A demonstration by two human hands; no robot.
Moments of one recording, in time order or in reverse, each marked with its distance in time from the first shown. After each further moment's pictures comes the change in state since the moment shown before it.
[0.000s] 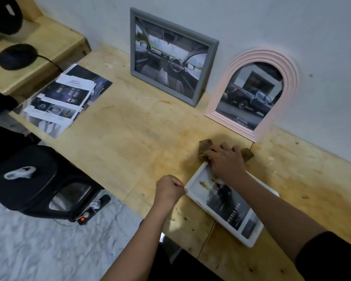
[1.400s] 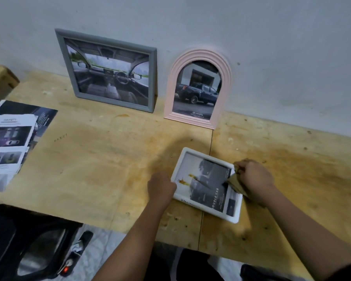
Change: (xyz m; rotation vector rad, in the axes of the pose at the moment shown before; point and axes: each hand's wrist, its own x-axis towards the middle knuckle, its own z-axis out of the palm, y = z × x) left_hand 0.019 0.020 0.016 0.544 -0.038 0.333; right_hand -0.127 0.059 -0.013 0.288 -0.237 0.783
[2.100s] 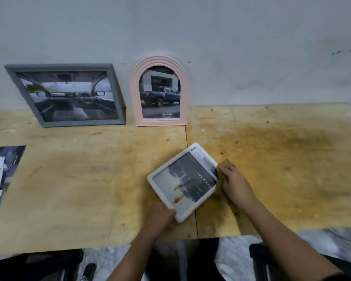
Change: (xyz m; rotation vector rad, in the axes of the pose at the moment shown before) left_hand -0.064 -0.017 0.005 -0.258 -0.433 -0.107; right_hand -0.079 0.001 0.050 0.328 0.177 0.098
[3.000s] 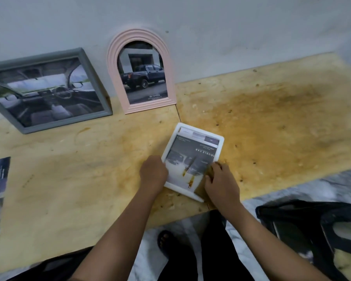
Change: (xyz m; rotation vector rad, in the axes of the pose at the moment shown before) left_hand 0.057 0.029 -0.031 0.757 0.337 0.433; right_hand -0.076 -0.063 0.057 0.097 0.163 0.261
